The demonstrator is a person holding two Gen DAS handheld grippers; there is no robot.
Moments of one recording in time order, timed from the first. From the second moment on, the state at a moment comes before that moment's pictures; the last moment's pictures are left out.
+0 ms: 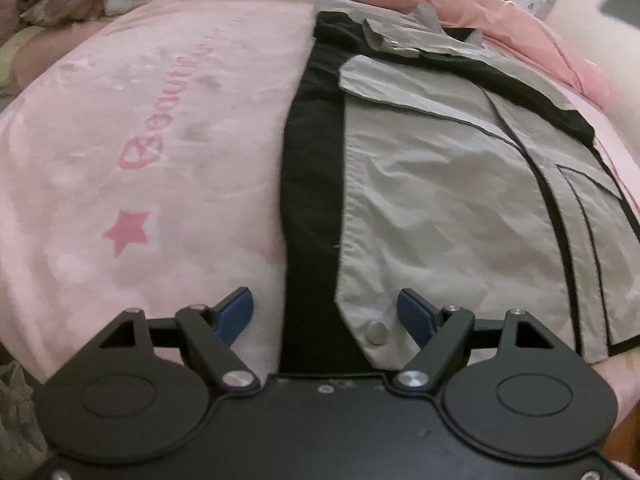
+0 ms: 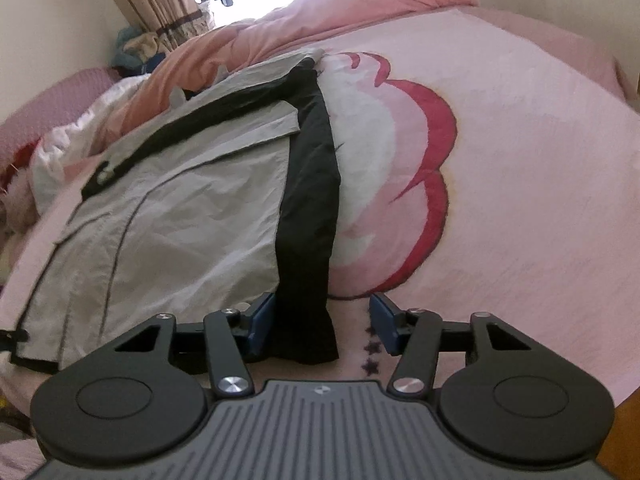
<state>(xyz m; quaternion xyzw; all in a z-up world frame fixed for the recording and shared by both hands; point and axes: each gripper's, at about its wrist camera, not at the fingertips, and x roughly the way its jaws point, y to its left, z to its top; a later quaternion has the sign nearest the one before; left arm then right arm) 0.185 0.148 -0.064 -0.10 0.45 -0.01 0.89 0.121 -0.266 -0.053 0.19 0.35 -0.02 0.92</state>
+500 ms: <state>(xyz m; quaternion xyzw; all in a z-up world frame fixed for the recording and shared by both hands) 0.184 0.129 -0.063 -0.08 0.46 -0.03 0.88 0.132 -0.260 -0.055 0.21 0.36 0.03 0.91</state>
